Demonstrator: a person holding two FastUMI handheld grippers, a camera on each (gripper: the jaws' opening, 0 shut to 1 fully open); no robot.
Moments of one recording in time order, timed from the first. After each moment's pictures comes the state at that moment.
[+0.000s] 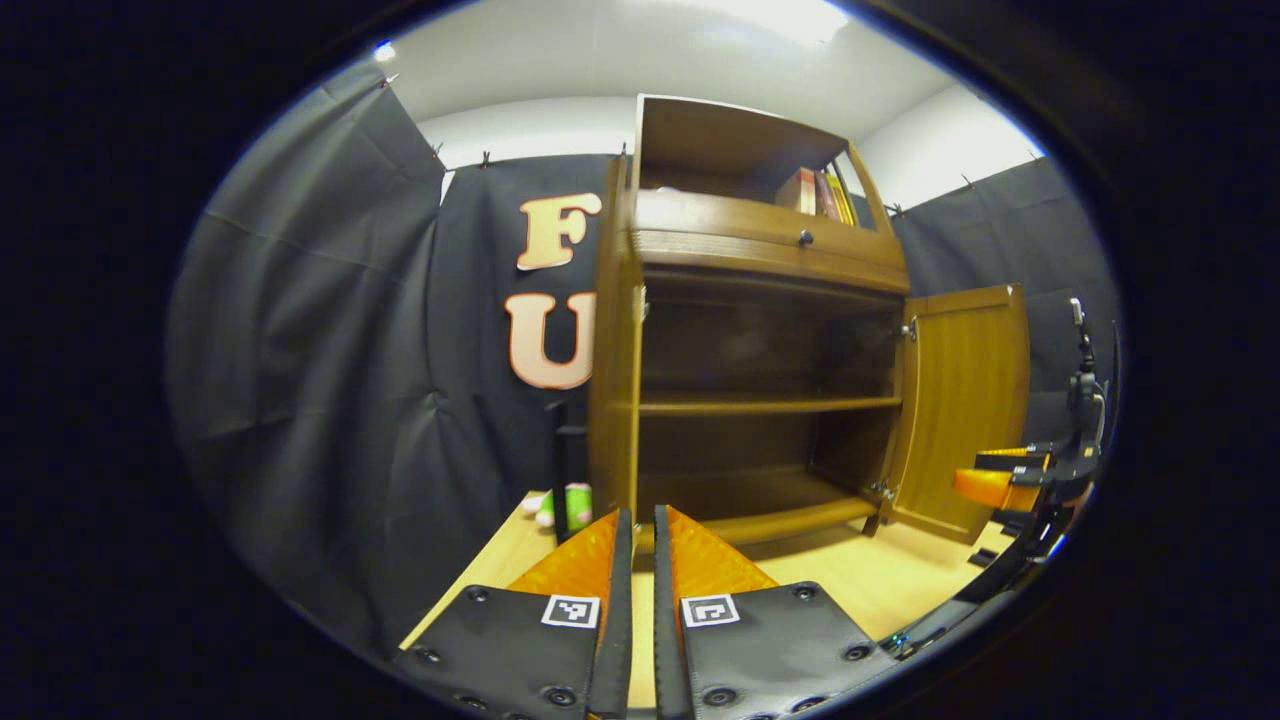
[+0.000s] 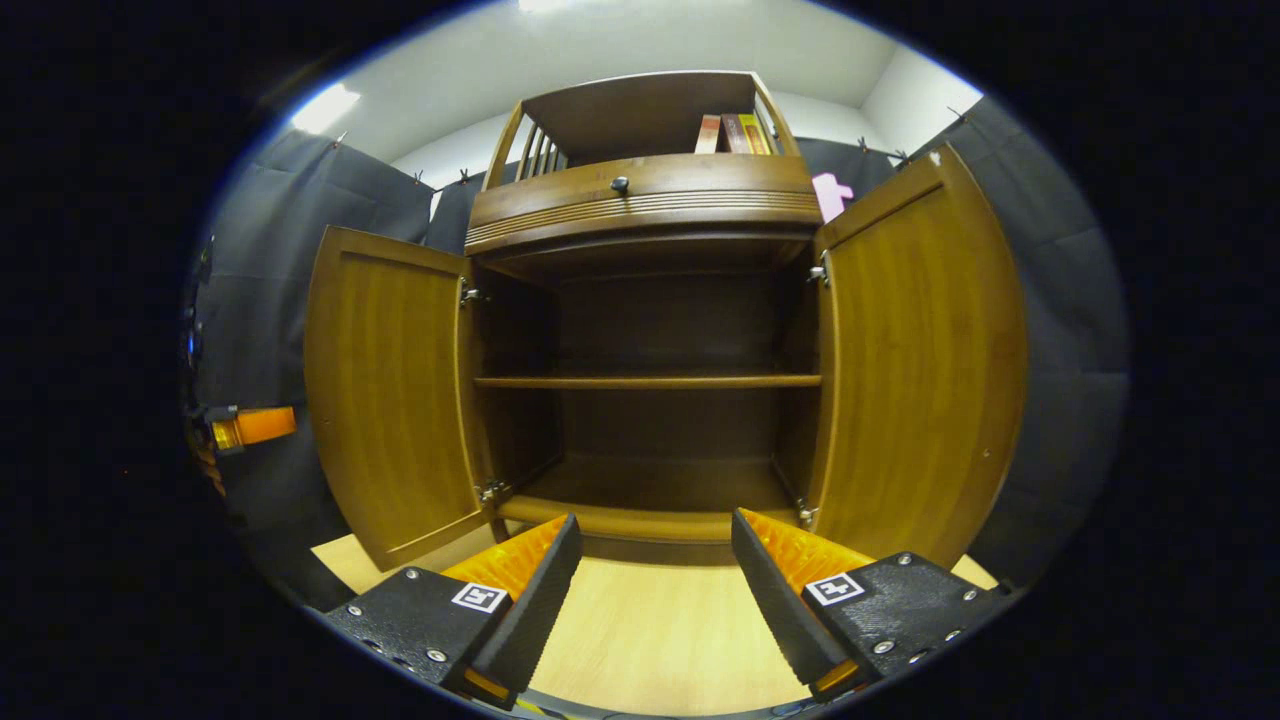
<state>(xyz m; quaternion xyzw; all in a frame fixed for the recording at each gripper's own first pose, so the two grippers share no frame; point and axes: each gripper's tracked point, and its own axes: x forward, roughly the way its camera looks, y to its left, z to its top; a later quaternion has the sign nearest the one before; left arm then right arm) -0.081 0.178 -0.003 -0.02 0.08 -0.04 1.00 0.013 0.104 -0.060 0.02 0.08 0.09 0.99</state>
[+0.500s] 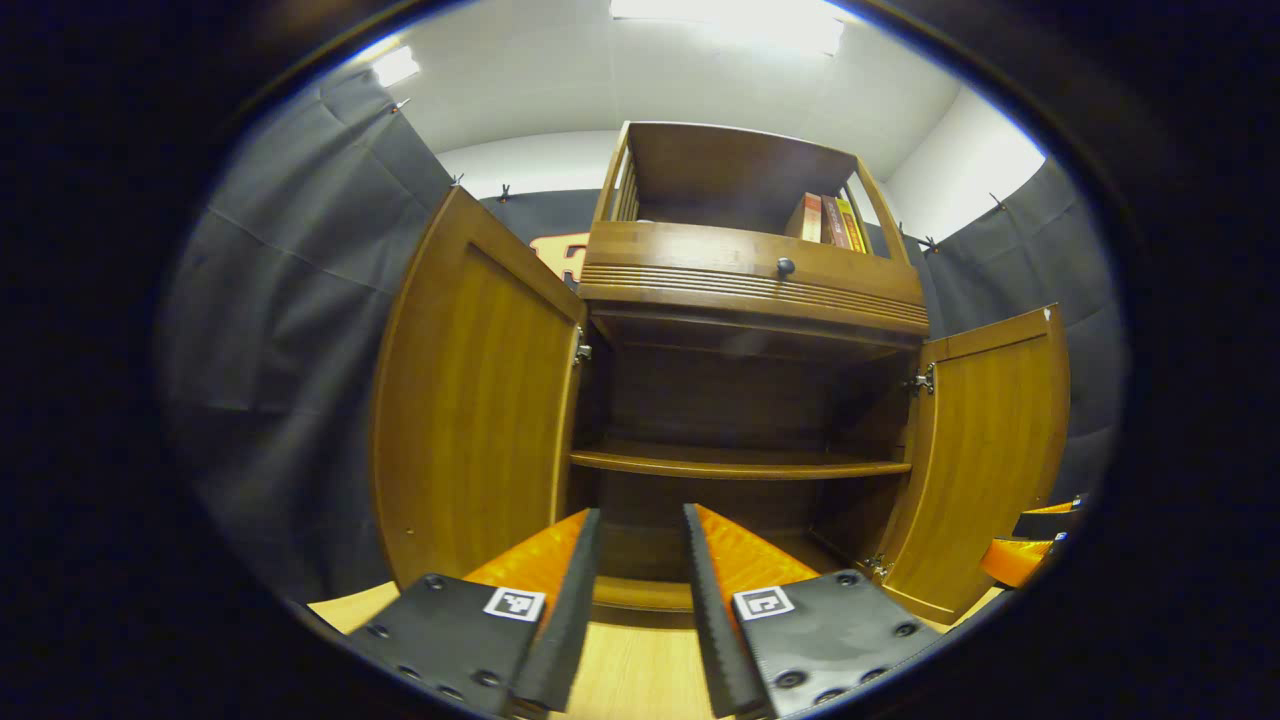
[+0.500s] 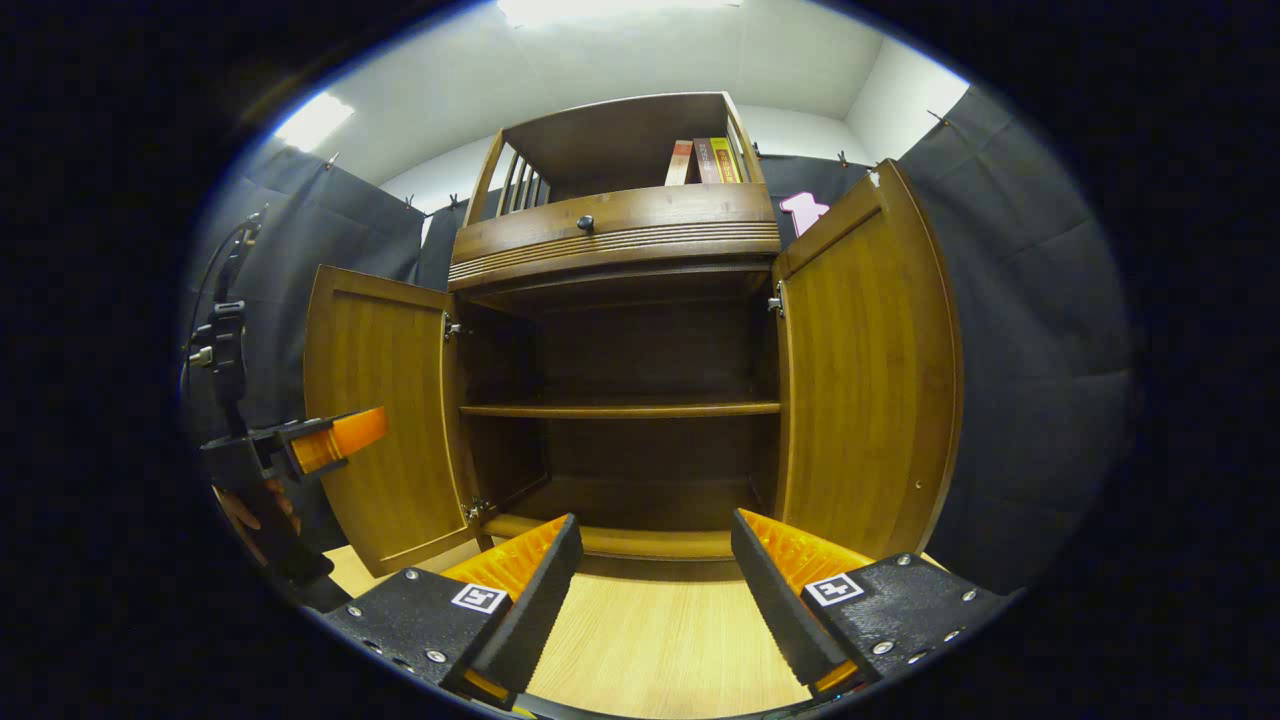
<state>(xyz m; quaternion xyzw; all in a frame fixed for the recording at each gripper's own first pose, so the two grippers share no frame) -0.021 0.057 0.003 -0.04 0.03 0.03 1.00 -0.002 0.060 -0.040 0.03 0.06 0.09 0.99</state>
